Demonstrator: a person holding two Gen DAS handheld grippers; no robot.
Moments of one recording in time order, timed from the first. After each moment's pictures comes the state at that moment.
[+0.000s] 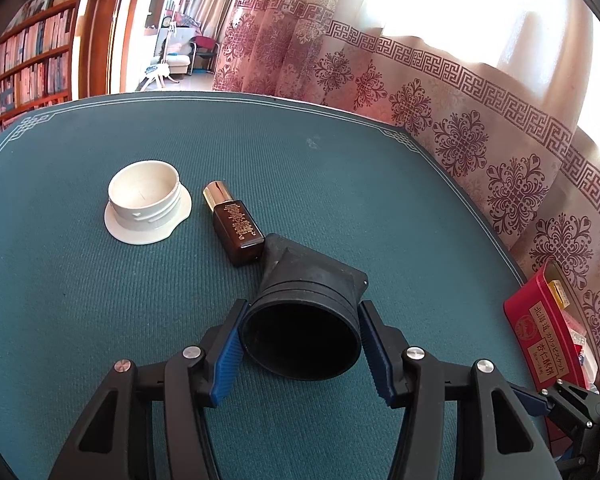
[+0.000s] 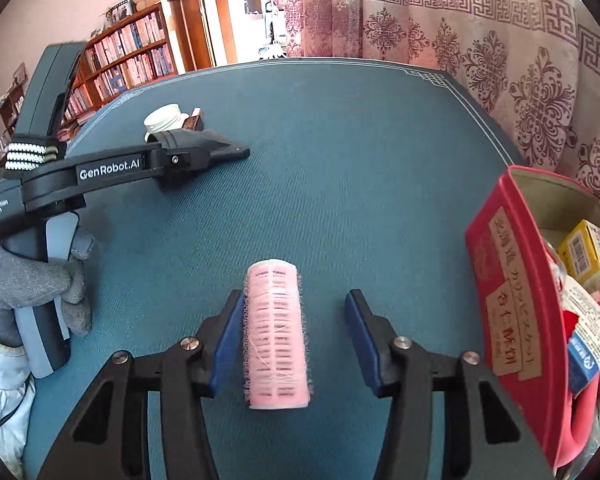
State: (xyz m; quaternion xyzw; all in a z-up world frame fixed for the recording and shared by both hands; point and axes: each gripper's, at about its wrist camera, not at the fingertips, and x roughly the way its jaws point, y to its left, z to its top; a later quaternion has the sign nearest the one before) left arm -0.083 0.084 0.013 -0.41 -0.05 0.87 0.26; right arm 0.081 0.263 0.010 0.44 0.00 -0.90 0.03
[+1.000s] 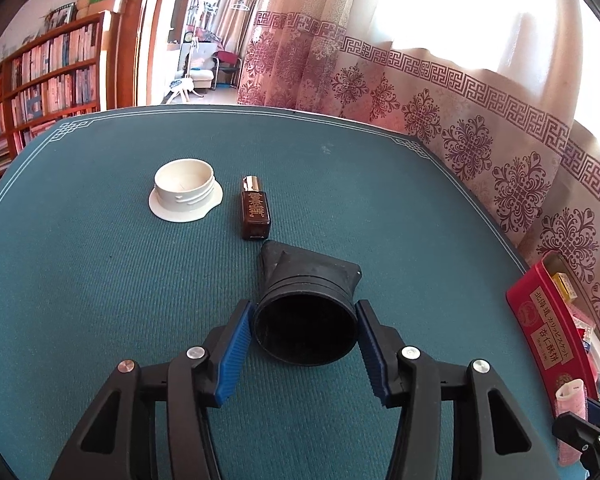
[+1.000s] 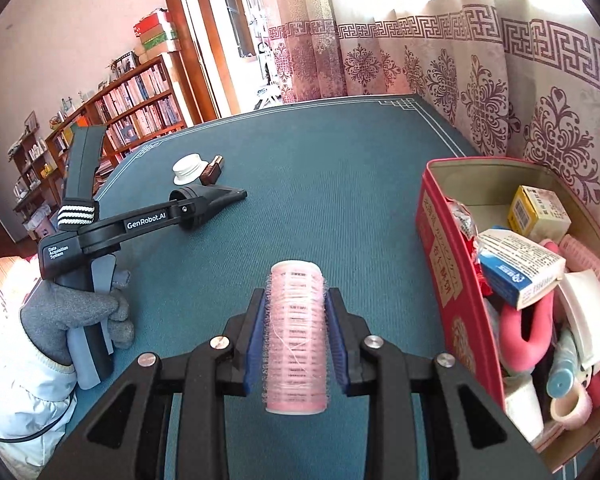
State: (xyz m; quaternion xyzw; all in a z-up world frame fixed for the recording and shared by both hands) left arm -0.041 0.077 0.024 -0.39 -0.04 0.90 0.20; right arm 0.147 0.288 0.044 0.37 -0.08 -0.92 0.04
